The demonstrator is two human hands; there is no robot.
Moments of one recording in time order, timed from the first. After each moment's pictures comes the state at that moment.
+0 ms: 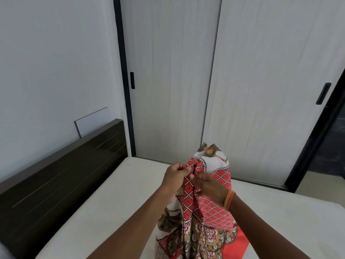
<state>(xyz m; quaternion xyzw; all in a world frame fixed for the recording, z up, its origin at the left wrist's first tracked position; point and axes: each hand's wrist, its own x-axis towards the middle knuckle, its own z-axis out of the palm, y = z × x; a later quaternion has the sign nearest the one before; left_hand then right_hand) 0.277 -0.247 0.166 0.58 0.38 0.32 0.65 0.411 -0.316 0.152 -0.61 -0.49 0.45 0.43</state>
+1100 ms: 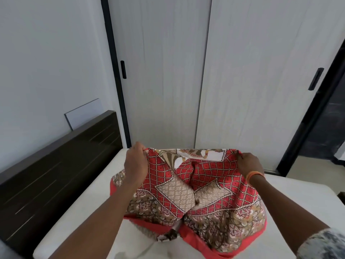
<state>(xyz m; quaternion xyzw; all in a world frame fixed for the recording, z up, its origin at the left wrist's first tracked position) 0.225 -0.174 0.143 0.74 0.52 0.41 0.12 0.555 -0.343 0.136 -0.90 -0.32 0.03 0.30</state>
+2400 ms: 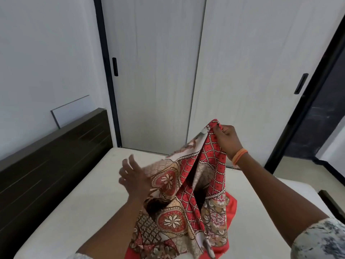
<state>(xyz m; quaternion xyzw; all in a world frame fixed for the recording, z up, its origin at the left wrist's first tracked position) 0.248 -0.193 0.060 0.72 0.62 0.31 0.12 0.501 -0.314 0.225 -0.64 -0.44 0.17 0.60</state>
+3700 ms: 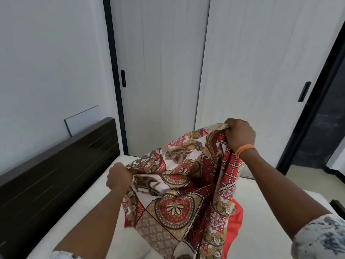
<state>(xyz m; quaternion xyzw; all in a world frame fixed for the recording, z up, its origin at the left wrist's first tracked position) 0.180 -0.155 0.120 0.58 0.72 0.29 0.25 0.499 -0.333 0.272 -0.83 -0.43 -0.19 0.31</state>
